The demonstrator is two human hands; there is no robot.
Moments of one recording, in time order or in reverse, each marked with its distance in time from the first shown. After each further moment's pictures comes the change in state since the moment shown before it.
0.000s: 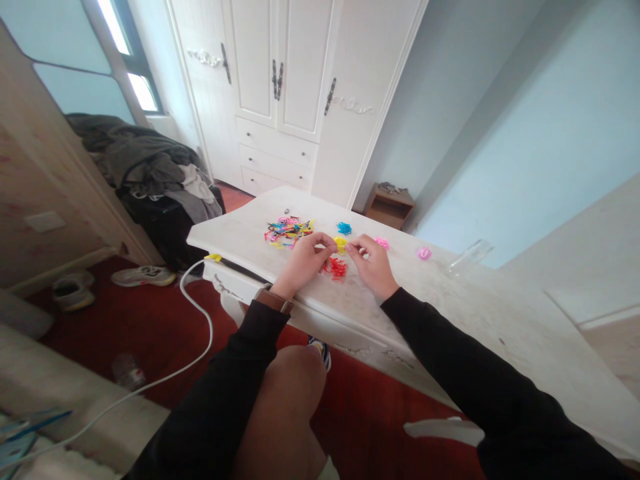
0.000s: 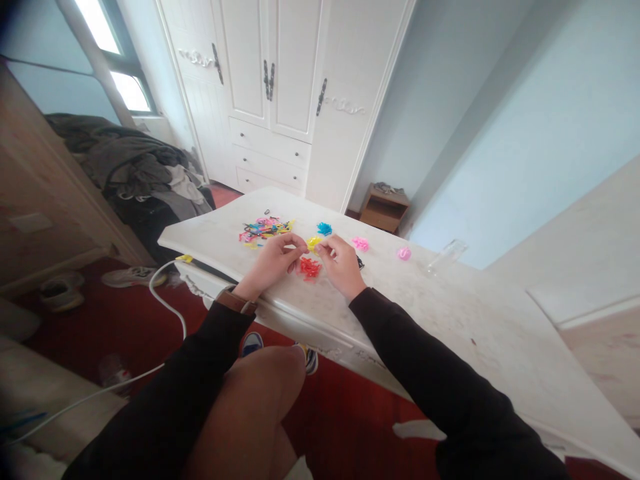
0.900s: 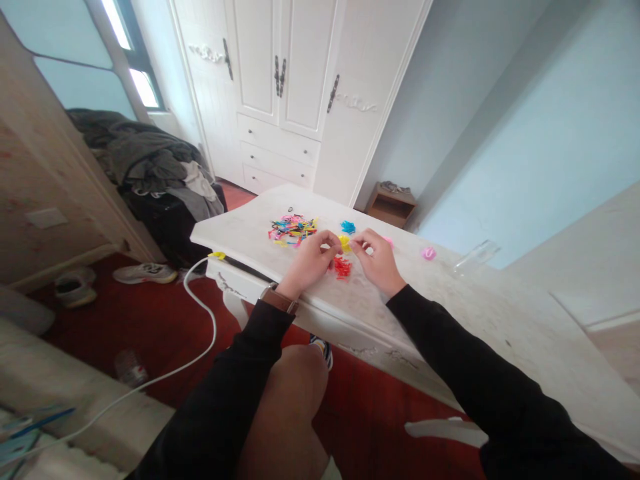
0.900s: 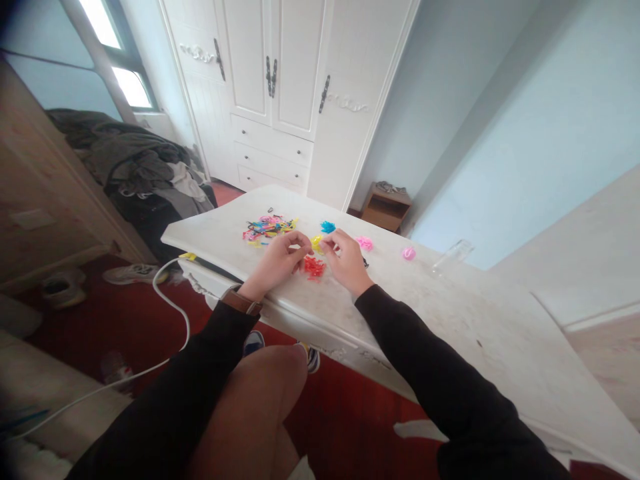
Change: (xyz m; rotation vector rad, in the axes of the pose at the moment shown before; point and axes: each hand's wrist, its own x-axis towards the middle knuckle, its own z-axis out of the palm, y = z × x) left_hand 0.001 -0.009 -0.001 0.079 -0.016 0.084; right_hand 0.010 -0.001 -0.002 -0.014 -0.017 -0.045
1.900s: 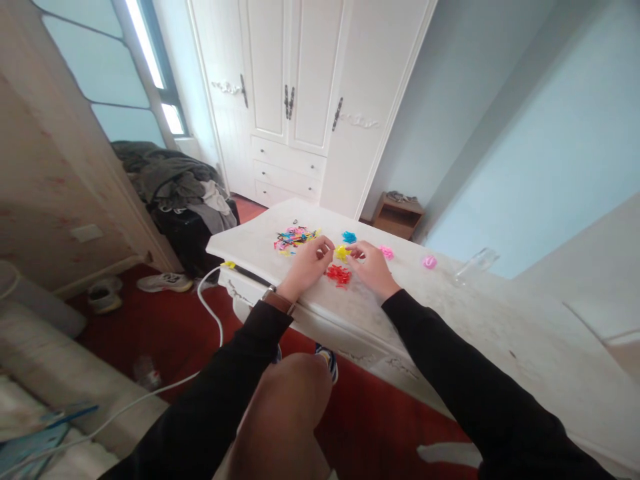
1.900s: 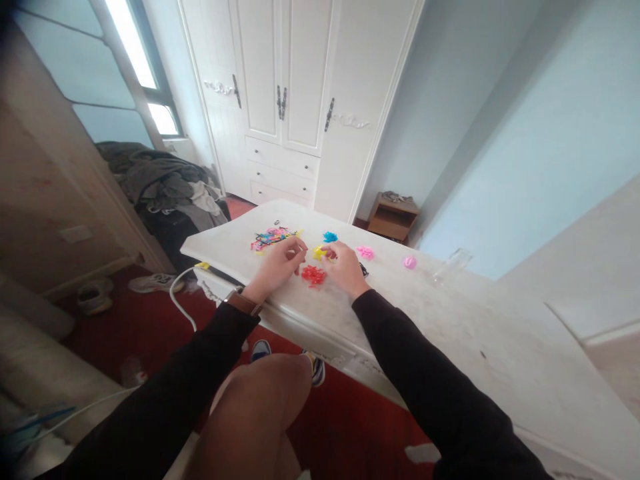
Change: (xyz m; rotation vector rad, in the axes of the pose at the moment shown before) left_hand 0.006 0.002 -0.014 0.323 0.085 0.066; right_hand 0.004 0.022 0.010 -0.083 -0.065 0.092
